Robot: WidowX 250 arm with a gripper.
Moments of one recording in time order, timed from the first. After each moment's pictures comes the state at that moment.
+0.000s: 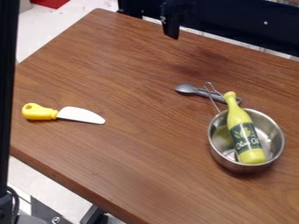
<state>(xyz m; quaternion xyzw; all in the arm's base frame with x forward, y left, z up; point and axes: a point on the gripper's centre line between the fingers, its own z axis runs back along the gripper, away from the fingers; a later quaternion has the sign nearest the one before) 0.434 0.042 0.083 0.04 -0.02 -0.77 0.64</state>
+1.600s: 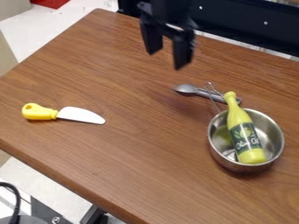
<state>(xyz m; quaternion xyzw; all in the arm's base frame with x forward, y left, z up) 0.317 -0.001 0.106 -0.02 -0.06 -0.13 0.99</state>
